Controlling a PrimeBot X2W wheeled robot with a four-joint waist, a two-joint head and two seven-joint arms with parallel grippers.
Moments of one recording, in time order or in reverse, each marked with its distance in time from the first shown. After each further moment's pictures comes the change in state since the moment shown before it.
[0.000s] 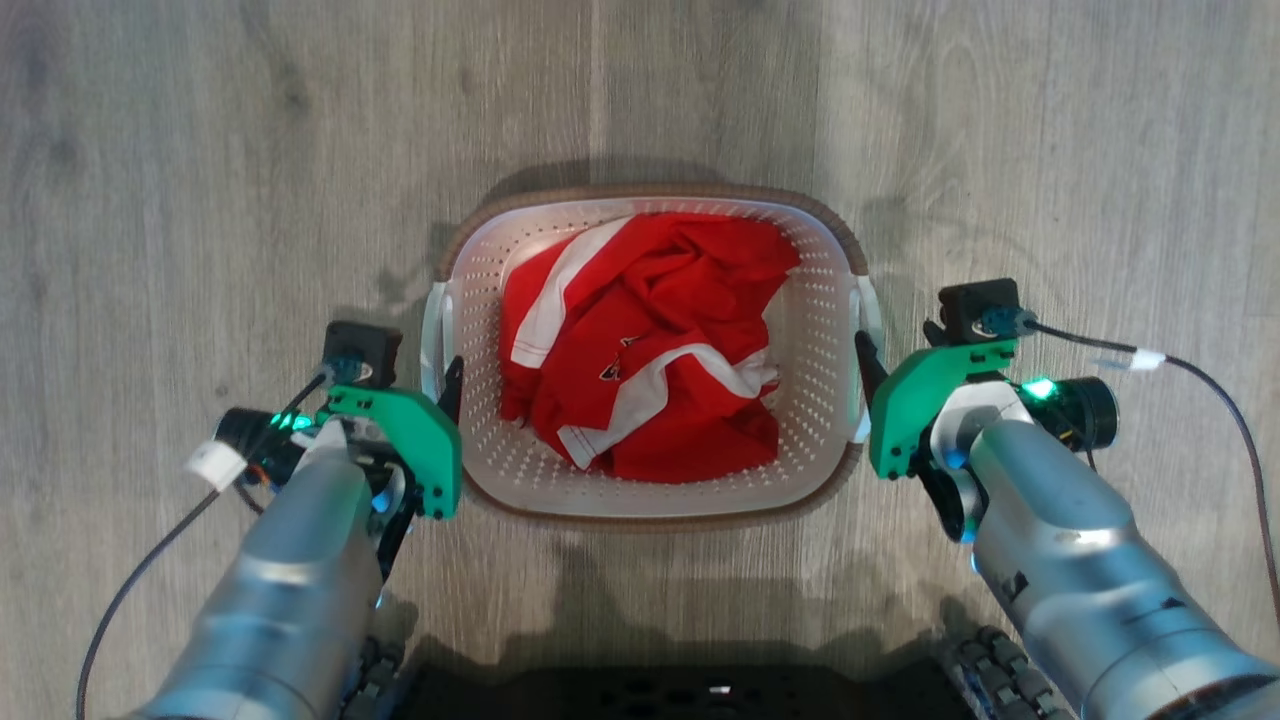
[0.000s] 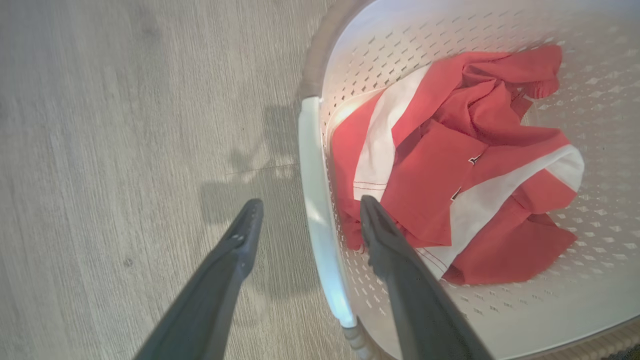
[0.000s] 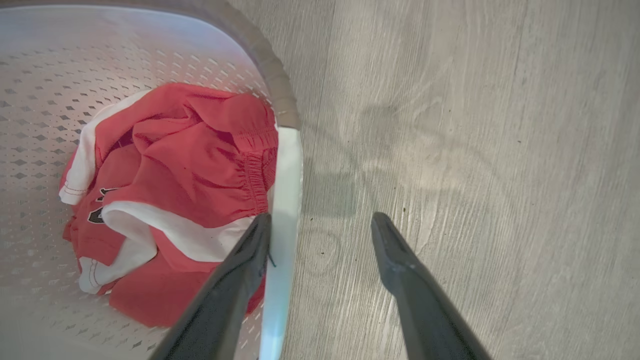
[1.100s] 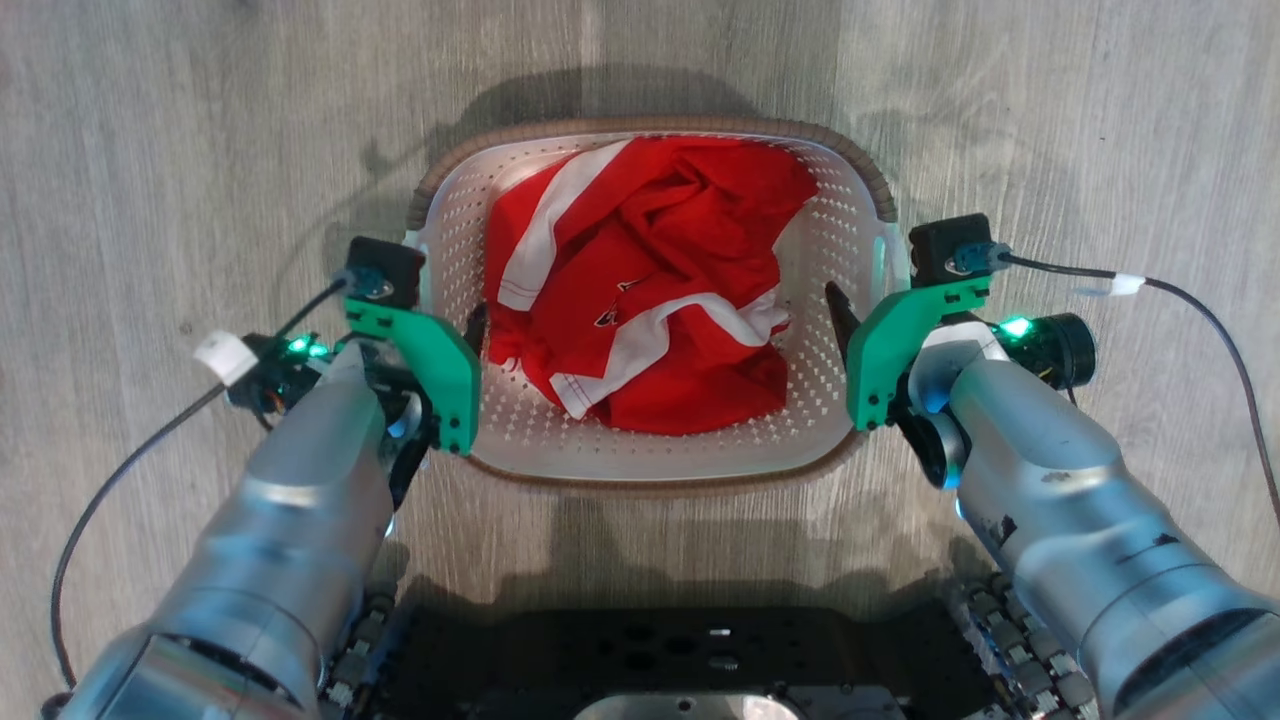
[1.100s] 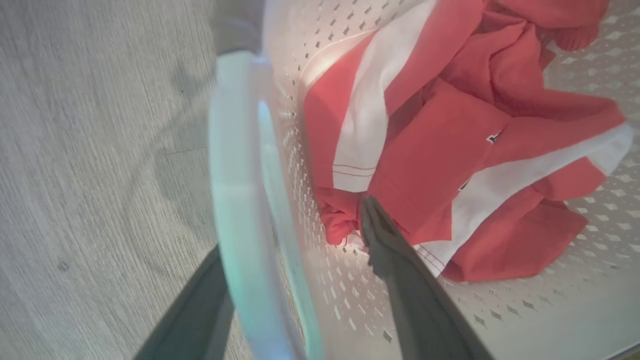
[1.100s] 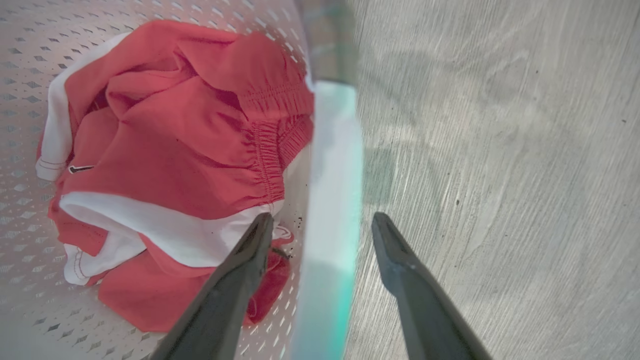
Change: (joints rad) left arm -0.153 -0.001 -0.296 0.045 -0.300 0.000 0.114; right arm -0.134 -0.003 0.201 0.047 0.167 0.000 0.025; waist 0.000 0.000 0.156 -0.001
